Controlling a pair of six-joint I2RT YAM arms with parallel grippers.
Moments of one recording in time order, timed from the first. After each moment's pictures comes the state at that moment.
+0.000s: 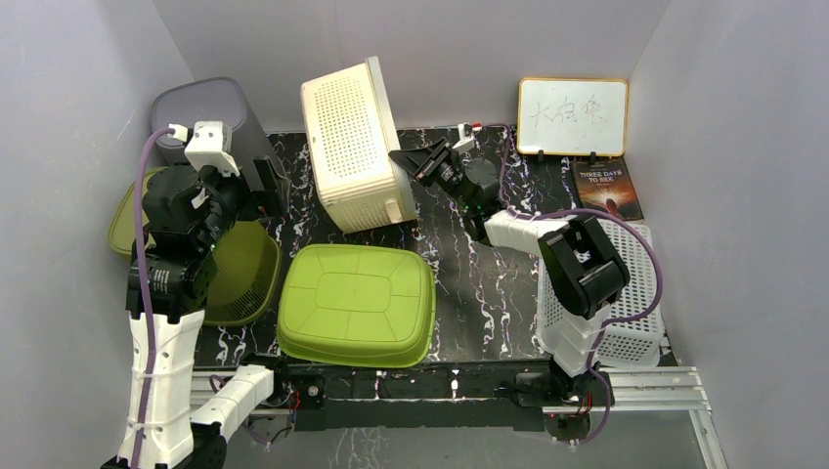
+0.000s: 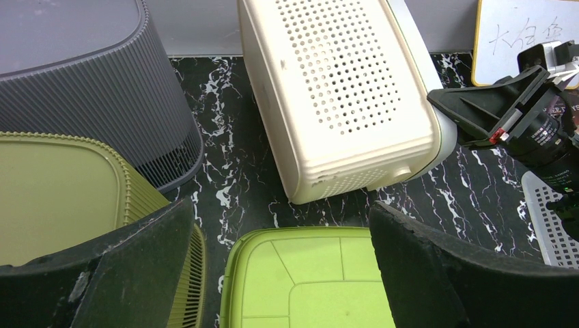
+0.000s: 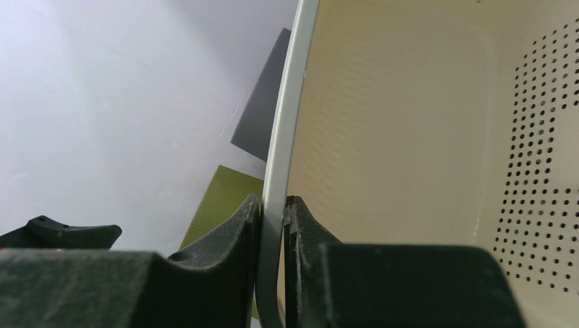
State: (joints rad) left arm -0.13 0.89 1.44 -0.80 0.01 -0.11; right arm 0.52 1.85 1.10 0.97 -0.28 1.17
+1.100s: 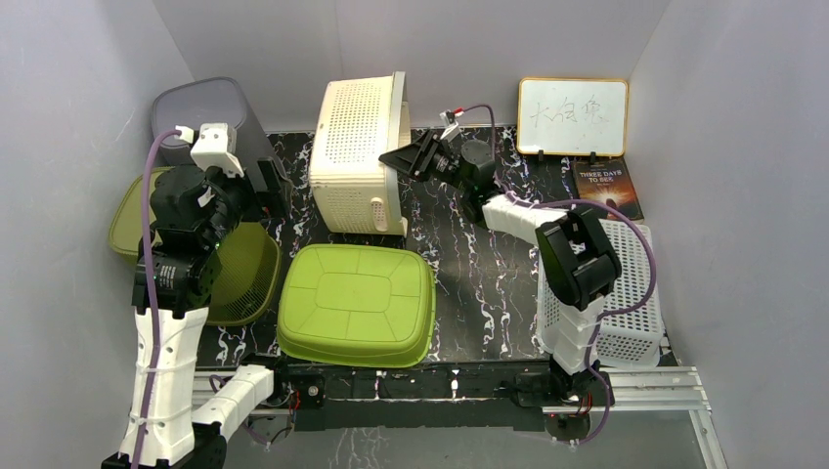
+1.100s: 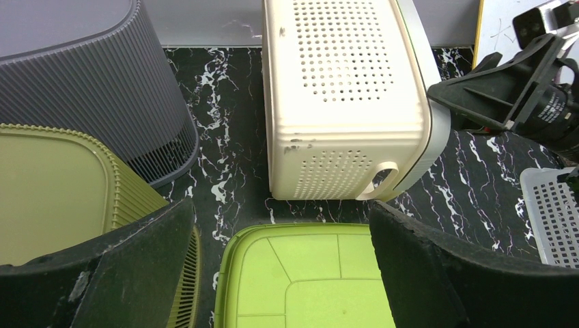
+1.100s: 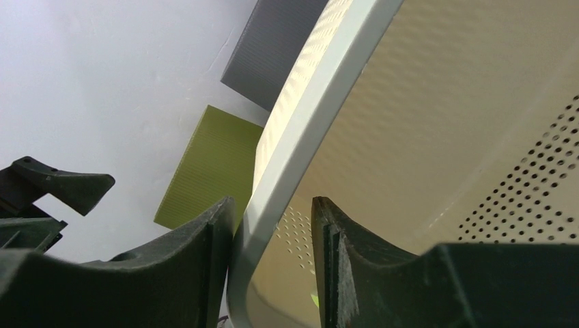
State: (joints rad) left arm -0.13 0.90 1.40 -0.78 0.02 -0.12; right arm 0.48 1.89 1.26 0.79 -0.53 1.07
